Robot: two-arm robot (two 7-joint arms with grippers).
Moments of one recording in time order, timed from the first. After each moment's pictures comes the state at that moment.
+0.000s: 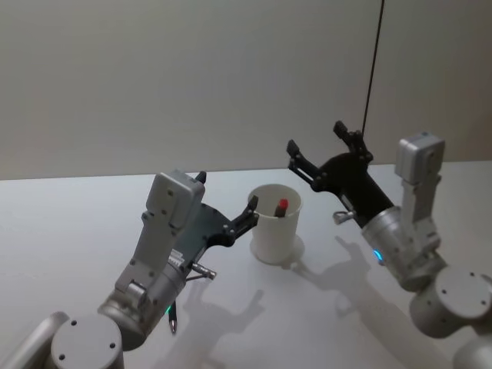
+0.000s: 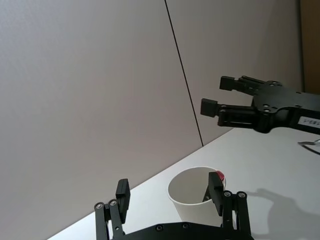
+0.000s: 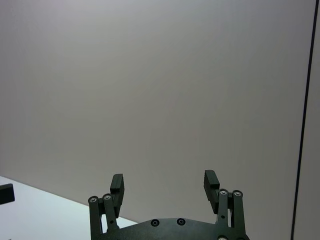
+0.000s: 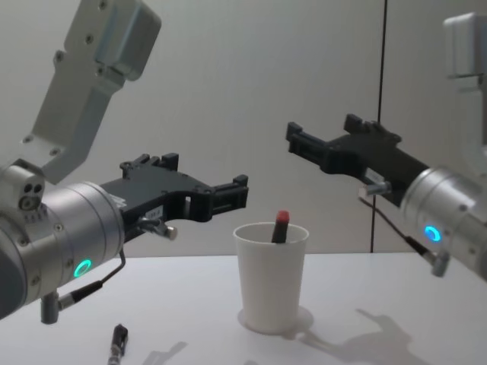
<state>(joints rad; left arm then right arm) -0.24 0.38 0.45 -1.63 -0.20 0.01 -0.01 0.44 0.03 -0.26 -1.13 0.16 -0.39 0.32</state>
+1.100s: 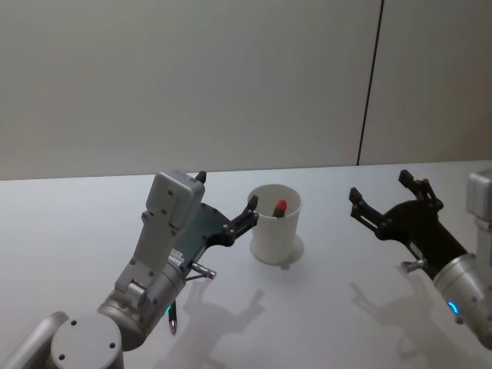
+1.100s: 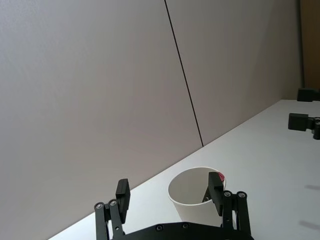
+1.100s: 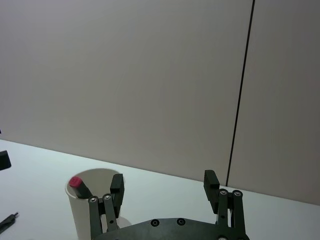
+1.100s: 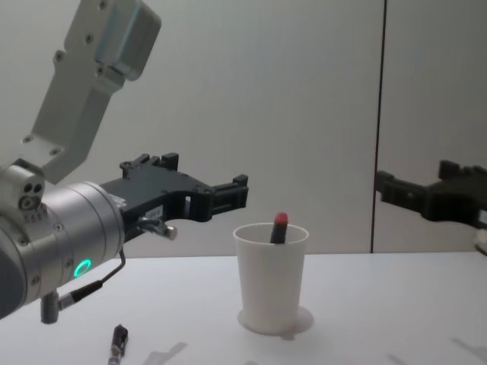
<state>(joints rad) -0.24 0.38 0.45 -1.63 -0.20 0.01 -0.01 0.14 0.20 -0.19 -1.54 0.19 -0.09 0.23</state>
